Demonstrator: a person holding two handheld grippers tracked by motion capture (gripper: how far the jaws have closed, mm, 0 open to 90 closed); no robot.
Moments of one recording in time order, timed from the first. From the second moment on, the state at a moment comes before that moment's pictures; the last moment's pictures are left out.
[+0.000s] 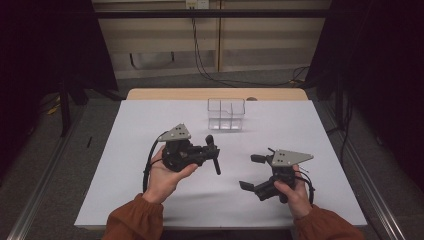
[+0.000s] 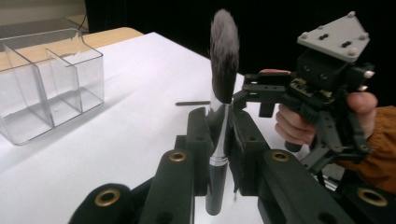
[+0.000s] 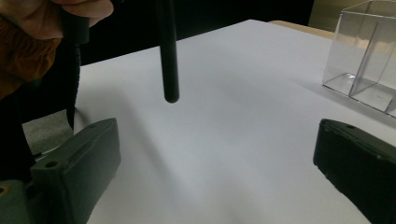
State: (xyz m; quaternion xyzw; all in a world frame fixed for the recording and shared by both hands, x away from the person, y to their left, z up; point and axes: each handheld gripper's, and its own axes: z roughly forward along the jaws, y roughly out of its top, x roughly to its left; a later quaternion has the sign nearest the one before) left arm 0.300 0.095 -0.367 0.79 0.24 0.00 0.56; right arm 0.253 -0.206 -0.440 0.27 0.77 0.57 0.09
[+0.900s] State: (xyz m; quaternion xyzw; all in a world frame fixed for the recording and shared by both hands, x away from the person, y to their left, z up) left arm 0.300 0.080 -0.374 0.82 0.23 -0.02 0.52; right arm 0.259 -0.180 -0.430 0.22 0.78 0.58 0.07
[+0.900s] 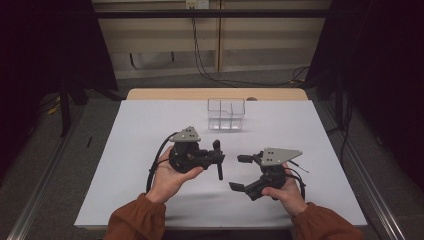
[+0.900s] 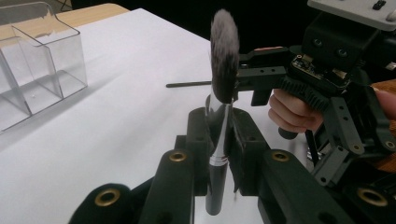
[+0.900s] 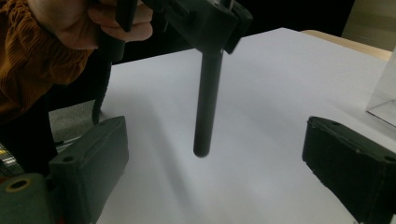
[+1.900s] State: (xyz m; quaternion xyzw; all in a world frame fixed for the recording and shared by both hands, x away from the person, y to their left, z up) left arm 0.298 0.076 -0.379 0.81 0.23 -0.02 0.53; right arm 0.271 -0.157 -0.432 0.23 0.78 0.58 0.05
